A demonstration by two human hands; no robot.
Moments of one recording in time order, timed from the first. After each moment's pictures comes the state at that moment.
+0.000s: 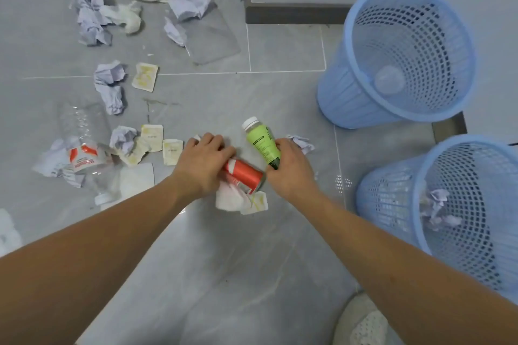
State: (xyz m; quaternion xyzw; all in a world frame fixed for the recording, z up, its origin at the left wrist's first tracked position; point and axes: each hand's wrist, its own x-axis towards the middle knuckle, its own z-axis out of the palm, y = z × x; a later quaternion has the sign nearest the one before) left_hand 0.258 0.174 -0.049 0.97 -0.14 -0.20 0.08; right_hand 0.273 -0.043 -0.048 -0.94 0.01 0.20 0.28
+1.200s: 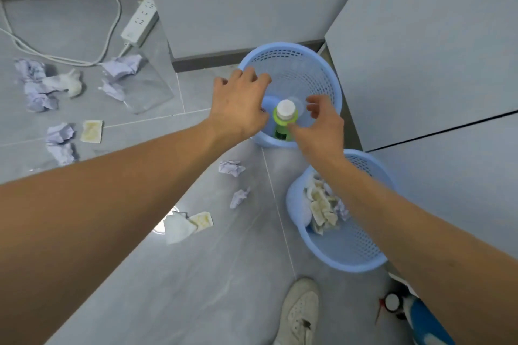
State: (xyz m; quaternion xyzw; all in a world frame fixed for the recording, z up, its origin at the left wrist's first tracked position) left_hand 0.423 -0.025 0.161 0.97 -0.12 -0.10 0.15; right_hand 0.370 -0.196 0.156 -0.90 0.17 0.02 0.39
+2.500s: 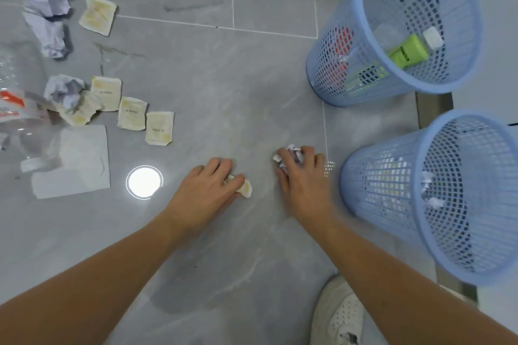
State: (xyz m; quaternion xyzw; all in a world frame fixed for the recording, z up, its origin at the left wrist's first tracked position) left_hand 0.156 0.110 -0.109 0.96 -0.23 -0.04 0.16; right_hand 0.201 -0.124 -0.082 -0.99 -0.11 0.08 0.01
